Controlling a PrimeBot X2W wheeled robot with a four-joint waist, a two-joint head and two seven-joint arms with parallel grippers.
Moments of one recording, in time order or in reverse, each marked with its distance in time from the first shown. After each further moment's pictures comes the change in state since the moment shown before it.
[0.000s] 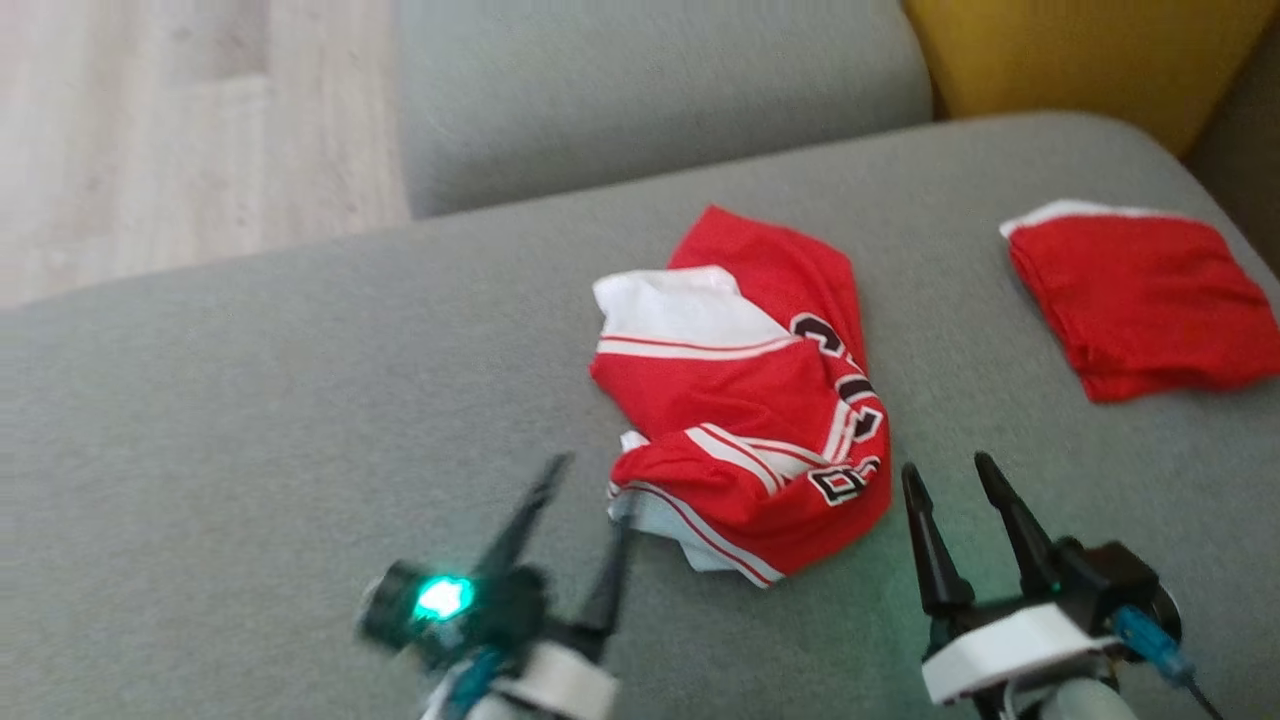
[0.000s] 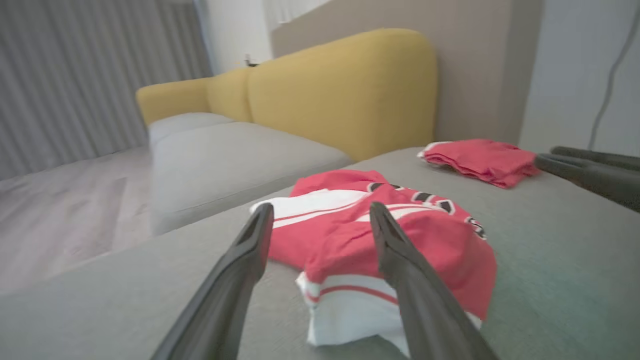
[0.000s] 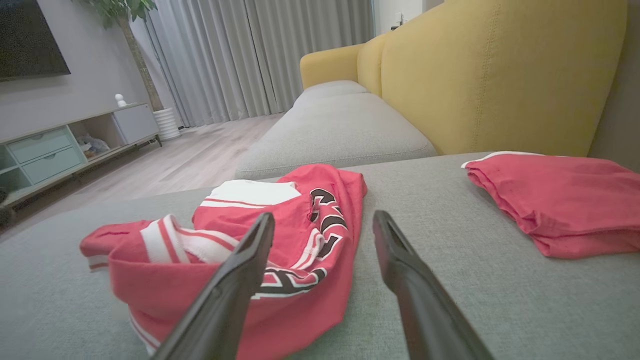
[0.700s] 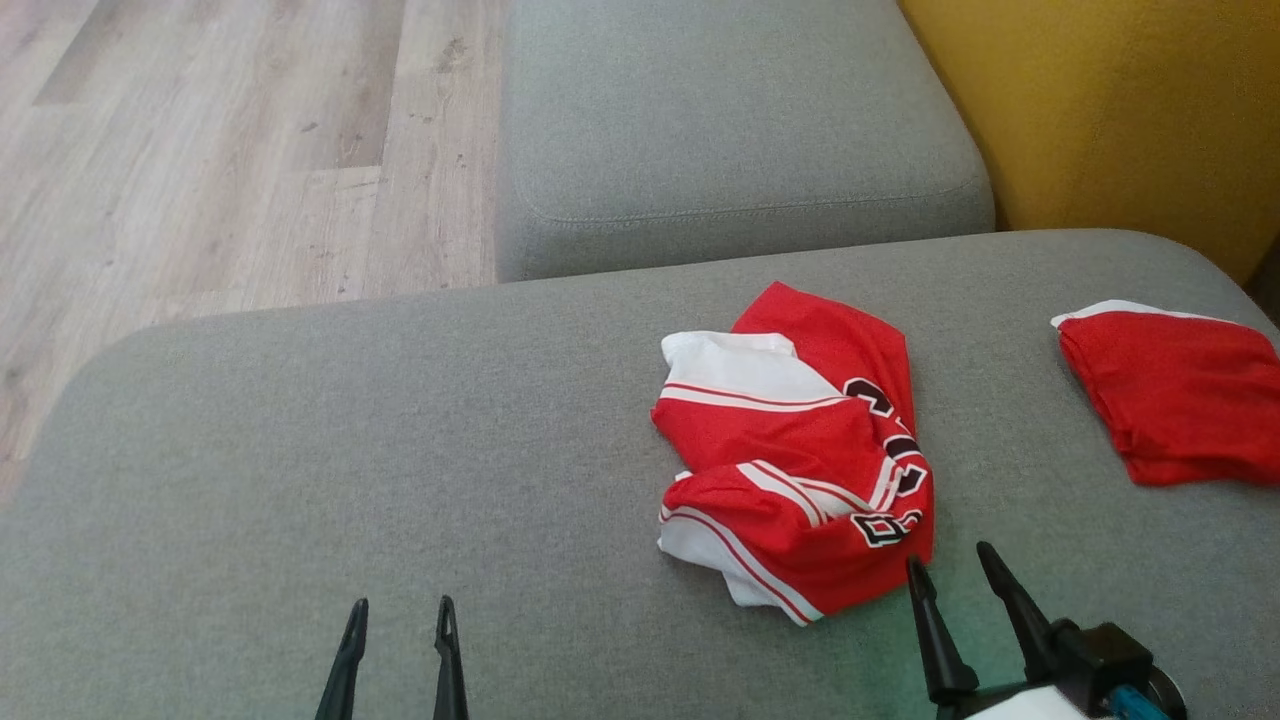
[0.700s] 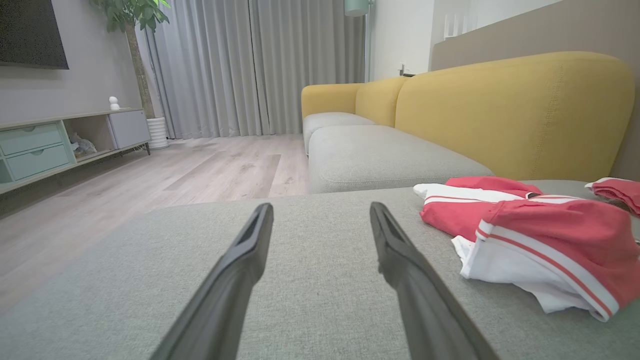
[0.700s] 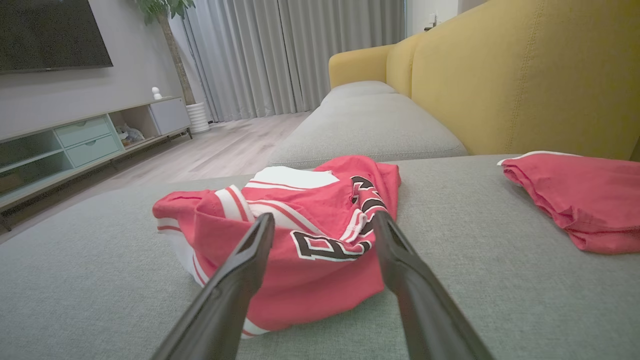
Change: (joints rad) left arm 0.443 0.014 0.332 -0.305 0.006 0.095 0.000; right arm 0.133 0.001 -0.011 -0.005 -0.017 0.000 0.000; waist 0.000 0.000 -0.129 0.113
